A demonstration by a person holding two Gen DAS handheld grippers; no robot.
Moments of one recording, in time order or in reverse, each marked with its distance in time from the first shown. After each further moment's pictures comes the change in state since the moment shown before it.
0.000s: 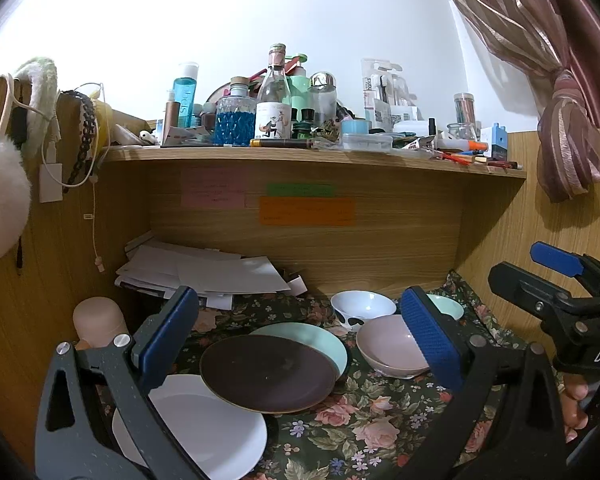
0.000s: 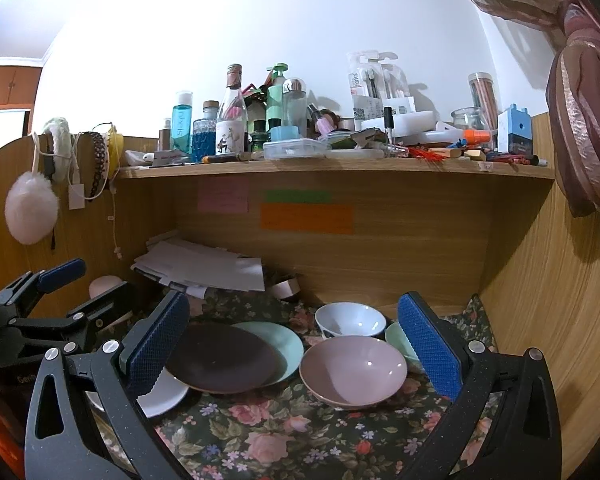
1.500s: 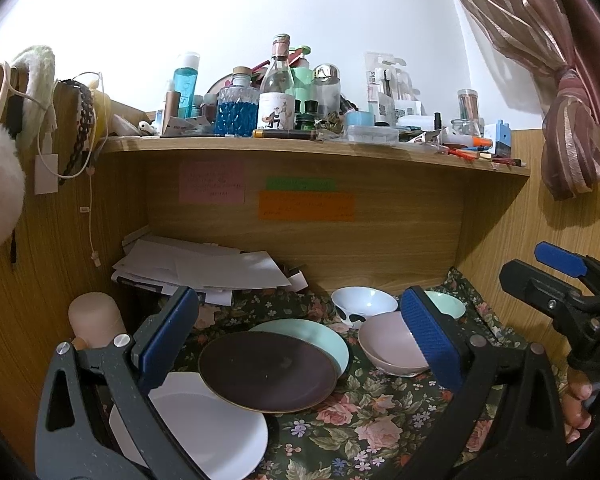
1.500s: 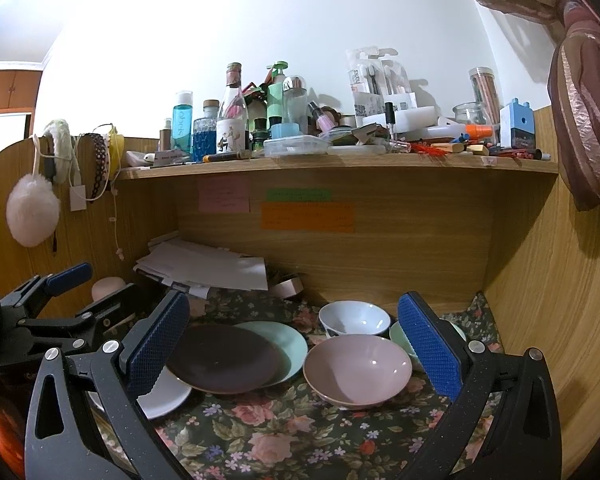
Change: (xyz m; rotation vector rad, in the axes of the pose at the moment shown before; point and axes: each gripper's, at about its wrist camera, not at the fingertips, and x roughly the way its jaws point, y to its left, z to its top) left arm 0.008 0.008 -0.006 -0.010 0.014 -0.008; right arm 0.003 0.002 -0.001 0.012 0.004 0.012
